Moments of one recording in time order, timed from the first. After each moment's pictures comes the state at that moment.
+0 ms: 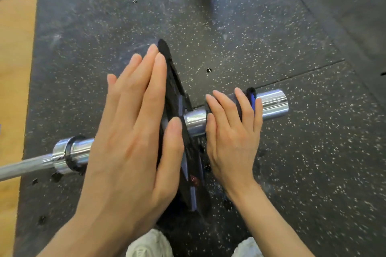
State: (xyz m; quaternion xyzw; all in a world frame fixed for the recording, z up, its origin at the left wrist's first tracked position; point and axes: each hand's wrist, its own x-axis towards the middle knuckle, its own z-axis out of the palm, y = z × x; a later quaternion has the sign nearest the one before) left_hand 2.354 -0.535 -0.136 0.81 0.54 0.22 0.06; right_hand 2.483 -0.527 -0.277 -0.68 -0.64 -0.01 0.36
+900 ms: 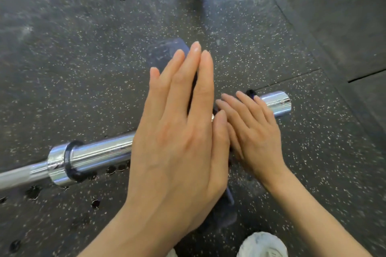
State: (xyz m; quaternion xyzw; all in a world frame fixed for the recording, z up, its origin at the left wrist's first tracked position) left_hand 2.350 -0.522 -0.139 0.80 0.52 0.26 0.13; right_hand 2.514 -0.521 -0.275 -0.60 -0.76 -0.07 0.25
